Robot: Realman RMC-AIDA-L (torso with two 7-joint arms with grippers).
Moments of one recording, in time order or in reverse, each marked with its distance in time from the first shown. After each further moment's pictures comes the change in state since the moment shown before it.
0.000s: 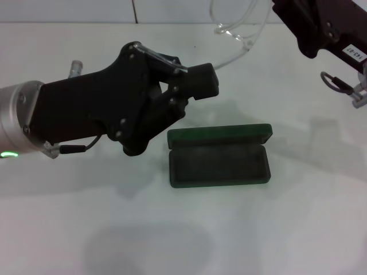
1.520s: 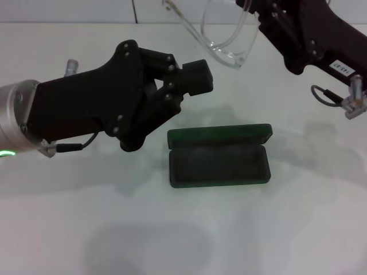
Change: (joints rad) left arm 0.001 0.000 -0.031 -0.006 0.021 -0.003 0.000; right arm -0.023 0.000 -0.112 -0.010 0.064 0.040 -0.034
